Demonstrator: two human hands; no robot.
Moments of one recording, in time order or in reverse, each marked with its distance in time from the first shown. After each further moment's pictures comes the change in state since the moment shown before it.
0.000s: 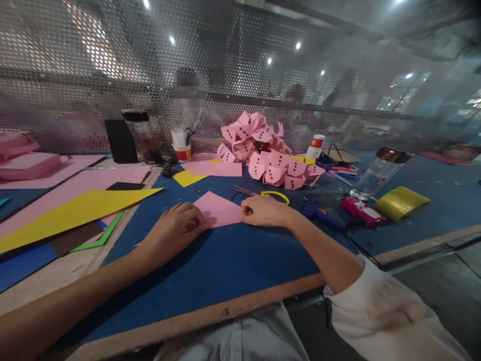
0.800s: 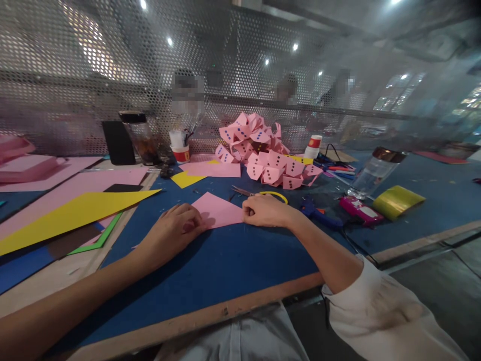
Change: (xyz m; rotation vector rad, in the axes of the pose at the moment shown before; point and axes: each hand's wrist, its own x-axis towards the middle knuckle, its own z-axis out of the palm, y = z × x) left_hand 0.000 0.000 0.000 -0.018 0.015 -0.002; right_hand -0.005 0.005 -0.002 -0.082 0.014 -0.019
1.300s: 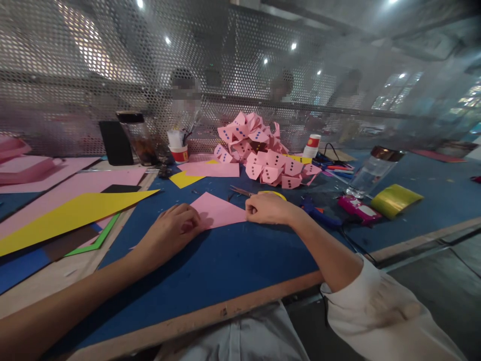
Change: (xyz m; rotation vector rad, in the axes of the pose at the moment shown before) left_hand 0.001 -0.006 0.003 0.003 -0.003 0.009; right_hand -0.003 0.006 -0.005 -0.039 0.001 0.040
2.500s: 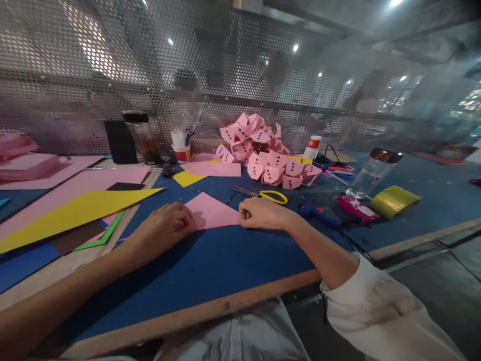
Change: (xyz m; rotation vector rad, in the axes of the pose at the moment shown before) left_hand -0.009 -0.016 -0.021 0.047 -0.073 0.025; right_hand 0.001 -0.016 0.011 0.123 0.019 -0.100
